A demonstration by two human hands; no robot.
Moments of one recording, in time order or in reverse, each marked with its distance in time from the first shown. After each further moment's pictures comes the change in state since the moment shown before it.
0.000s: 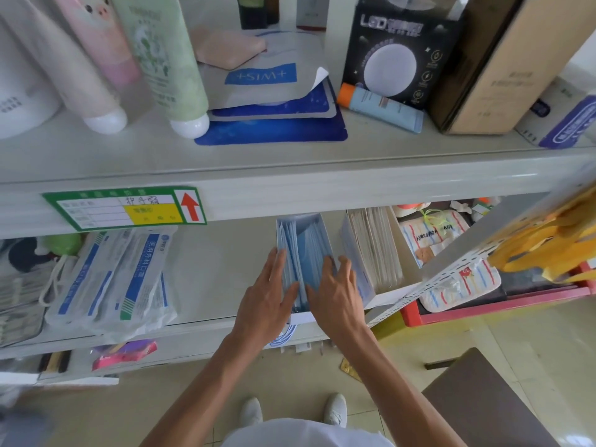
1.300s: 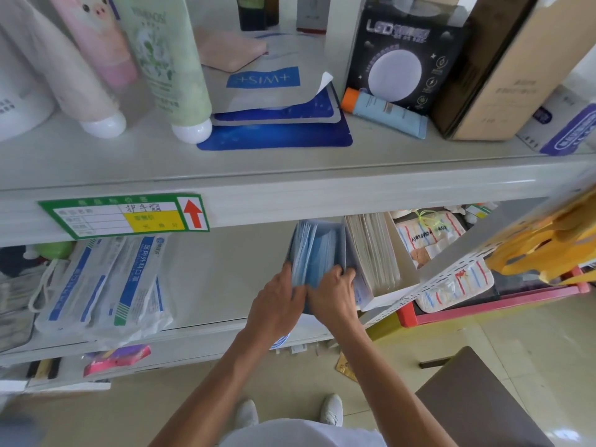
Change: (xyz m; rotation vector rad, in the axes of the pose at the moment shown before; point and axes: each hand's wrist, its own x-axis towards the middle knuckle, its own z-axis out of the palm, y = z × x) left_hand 0.017 0.021 0.009 -0.095 -0.085 -0.124; right_hand 0.021 -0.005 0.012 0.178 -0.119 0.318
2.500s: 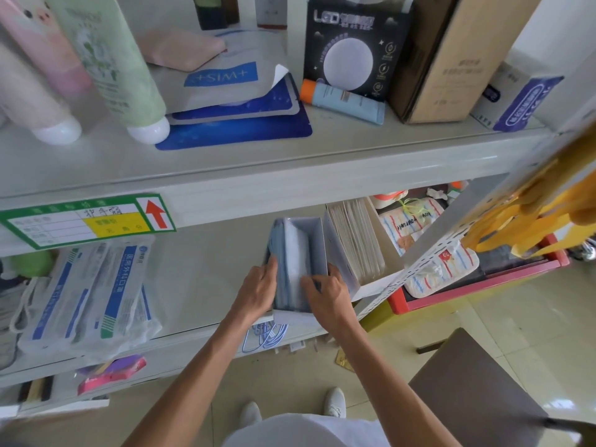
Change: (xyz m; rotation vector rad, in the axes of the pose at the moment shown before) left_hand 0.024 -0.008 -0.013 -0.338 -0.046 -0.097; right_hand -0.004 0.042 0.001 0.239 -0.003 -0.190
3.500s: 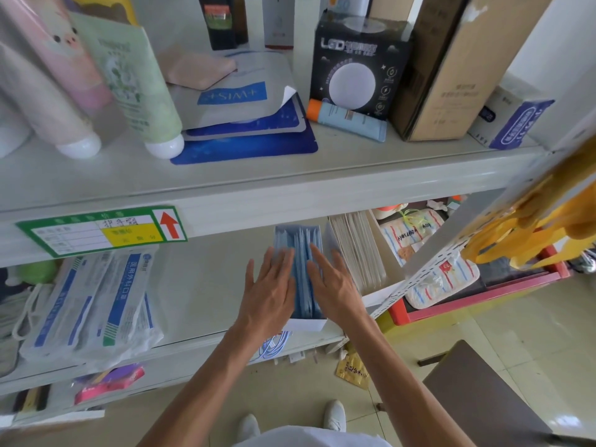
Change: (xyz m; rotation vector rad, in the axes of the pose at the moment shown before) left_hand -0.010 0.002 0.008 0.789 0.035 0.421; right_hand 0.027 -0.006 -0.014 -0.180 0.011 -0.147
